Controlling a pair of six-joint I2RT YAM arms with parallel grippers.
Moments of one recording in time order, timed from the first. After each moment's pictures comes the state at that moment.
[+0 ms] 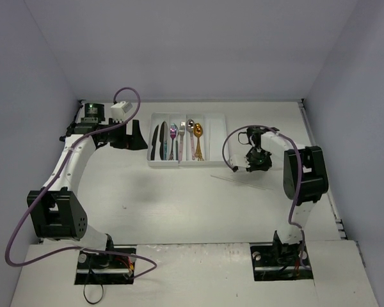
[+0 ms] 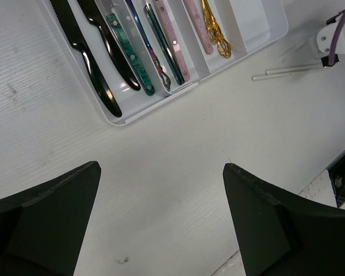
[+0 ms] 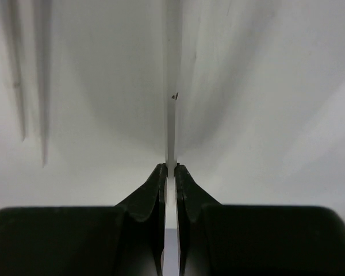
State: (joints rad) left arm -0.01 1.49 1.34 -0.75 0.65 0.05; right arm 0.18 1.91 1.23 -0.86 0.14 -1.52
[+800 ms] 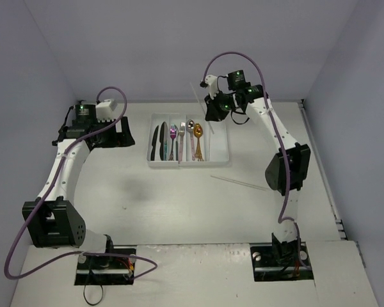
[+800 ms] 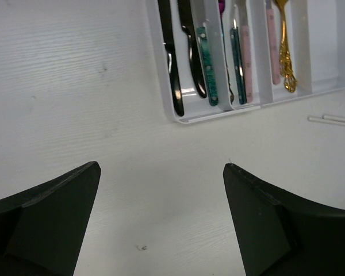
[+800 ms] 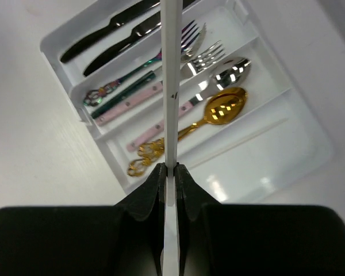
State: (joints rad) left arm 0.03 1.44 1.33 -0.74 0.41 -0.05; right arm 0.33 2.09 2.13 -0.88 -0.56 -0.49
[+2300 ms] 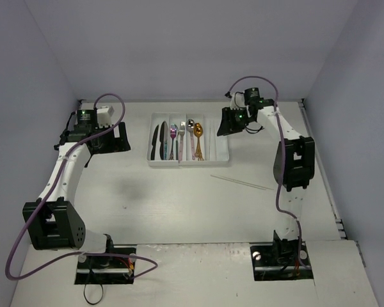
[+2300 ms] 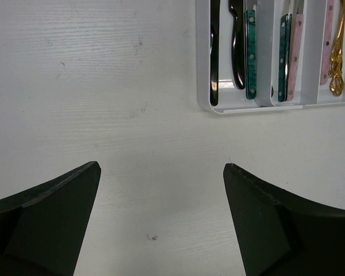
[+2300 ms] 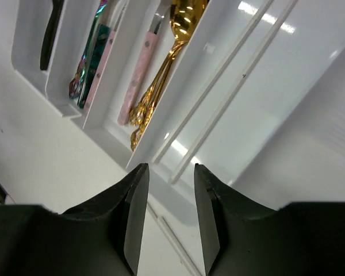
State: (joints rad) left arm 0.04 1.40 1.25 -0.73 0.25 -0.09; right arm 0.19 2.16 1.81 -0.70 -0.64 0.02
